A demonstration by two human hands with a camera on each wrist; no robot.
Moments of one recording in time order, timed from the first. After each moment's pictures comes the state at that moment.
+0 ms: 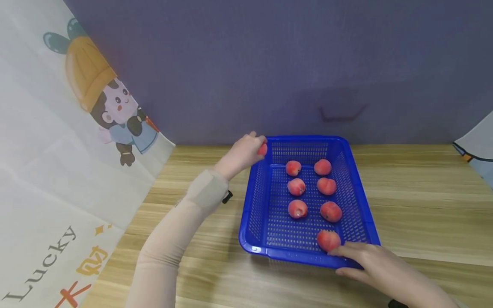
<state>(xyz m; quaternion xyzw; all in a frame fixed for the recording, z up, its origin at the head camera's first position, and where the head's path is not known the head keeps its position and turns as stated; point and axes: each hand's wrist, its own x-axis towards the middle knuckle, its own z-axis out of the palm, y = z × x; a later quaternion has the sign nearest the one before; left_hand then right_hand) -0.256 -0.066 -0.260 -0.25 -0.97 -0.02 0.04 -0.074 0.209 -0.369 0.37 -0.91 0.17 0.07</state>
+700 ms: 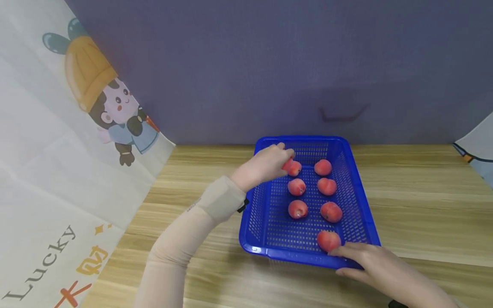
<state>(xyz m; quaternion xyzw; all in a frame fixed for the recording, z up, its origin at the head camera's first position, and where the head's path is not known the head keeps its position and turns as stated) -0.224 -0.019 -0.257 -0.35 -0.93 0.02 0.02 -0.076 0.212 -0.374 0.36 -0.91 0.16 0.07</state>
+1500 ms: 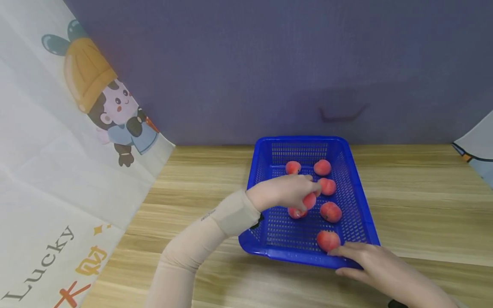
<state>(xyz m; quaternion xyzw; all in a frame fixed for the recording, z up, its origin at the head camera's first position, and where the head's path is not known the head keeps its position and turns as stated) -0.191 0.019 -0.277 -0.45 -0.88 0.03 -0.14 -0.077 0.213 -0.378 0.39 -0.90 0.16 0.13</state>
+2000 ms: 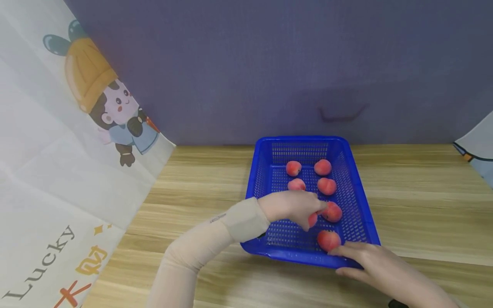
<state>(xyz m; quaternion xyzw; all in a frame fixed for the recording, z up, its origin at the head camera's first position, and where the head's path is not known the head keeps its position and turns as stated) -0.180 0.034 -0.304 -0.48 -0.85 0.10 -0.16 -0.078 0.213 -0.377 0.40 -0.89 0.16 0.15</state>
